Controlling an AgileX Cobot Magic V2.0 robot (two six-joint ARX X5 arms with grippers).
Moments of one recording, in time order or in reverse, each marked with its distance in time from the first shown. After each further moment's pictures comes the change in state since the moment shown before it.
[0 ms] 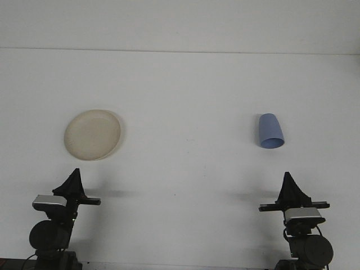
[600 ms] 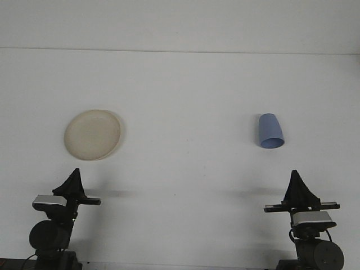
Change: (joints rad) left arm 0.000 0.000 0.000 0.000 0.000 0.000; right arm 0.000 0.000 0.152 -0.089 -0.002 0.000
